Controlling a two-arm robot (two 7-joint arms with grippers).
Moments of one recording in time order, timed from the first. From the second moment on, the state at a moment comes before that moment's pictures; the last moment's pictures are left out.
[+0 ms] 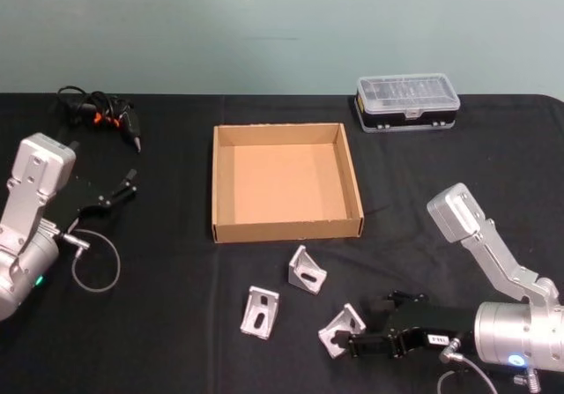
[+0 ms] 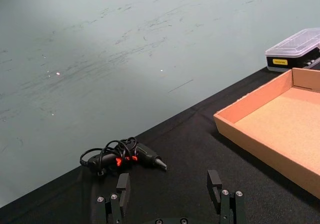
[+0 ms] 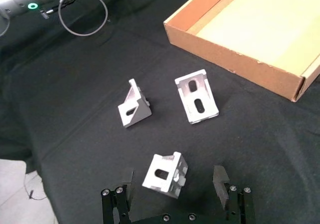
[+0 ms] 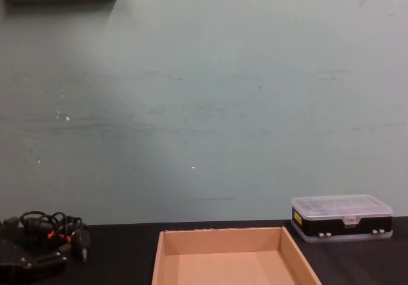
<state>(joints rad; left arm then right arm) -0.20 0.60 0.45 -1.41 -0.25 -0.12 0.03 0.14 0.80 -0.55 -1.79 0.72 0.52 0.41</state>
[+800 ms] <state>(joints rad) -0.20 0.60 0.45 -1.41 -0.25 -0.12 0.03 0.18 0.77 -0.57 -1.76 0.69 0.50 0.42</state>
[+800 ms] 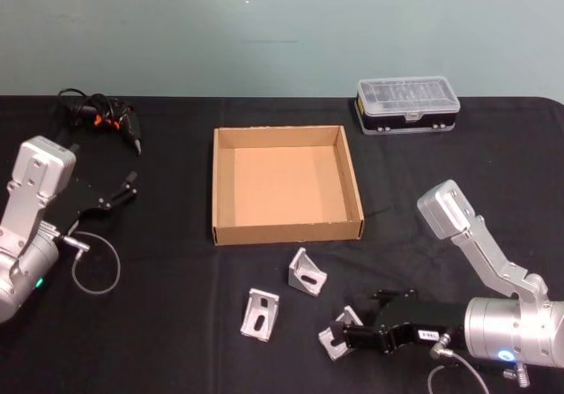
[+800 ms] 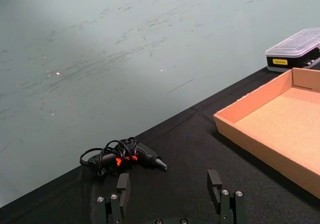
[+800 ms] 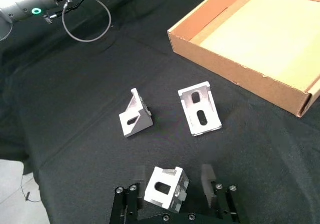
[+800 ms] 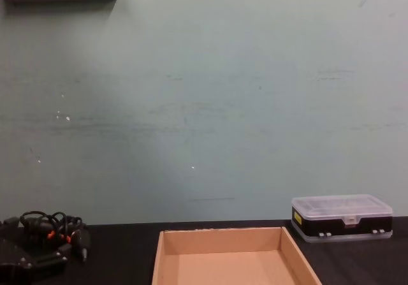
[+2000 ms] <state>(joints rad) -0.20 0.60 0.45 -1.41 -0.25 -0.12 0.03 0.15 0.79 -0.54 -1.82 0.68 0.47 0.40</state>
